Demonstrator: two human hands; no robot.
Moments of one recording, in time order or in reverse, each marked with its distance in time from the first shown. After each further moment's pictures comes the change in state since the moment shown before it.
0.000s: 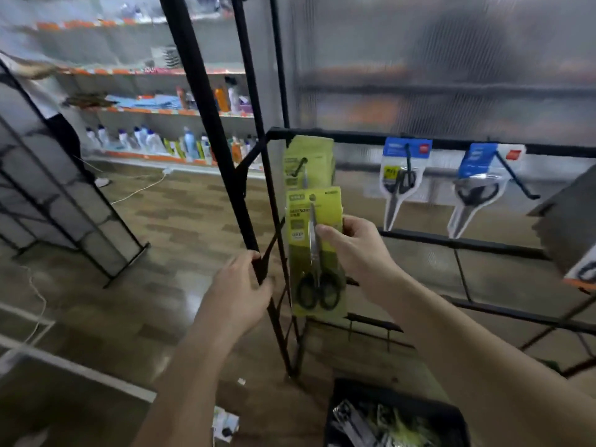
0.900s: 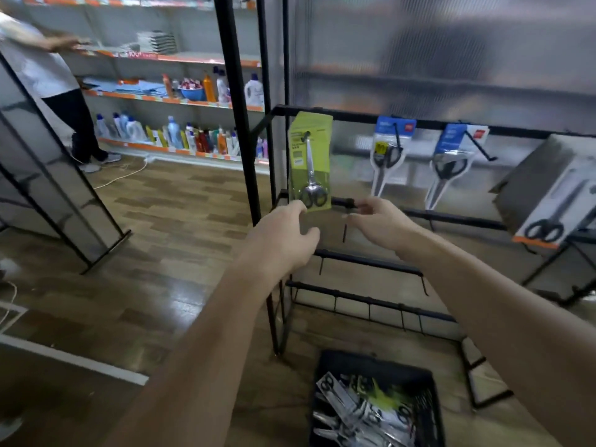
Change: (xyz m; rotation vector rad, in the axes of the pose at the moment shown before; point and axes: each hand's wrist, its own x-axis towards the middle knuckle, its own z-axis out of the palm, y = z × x) left_hand -0.047 0.030 -0.018 0.083 -0.099 0.213; right_hand -0.059 -0.001 -0.016 -0.584 0.058 0.094
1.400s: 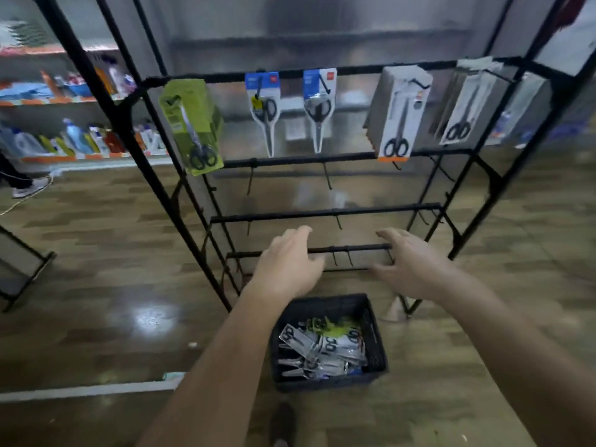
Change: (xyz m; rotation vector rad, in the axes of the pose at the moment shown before) left_hand -0.145 0.123 0.144 0.031 -0.298 0.211; right_hand -0.252 0.186 -0.091 -0.461 0.020 0.212
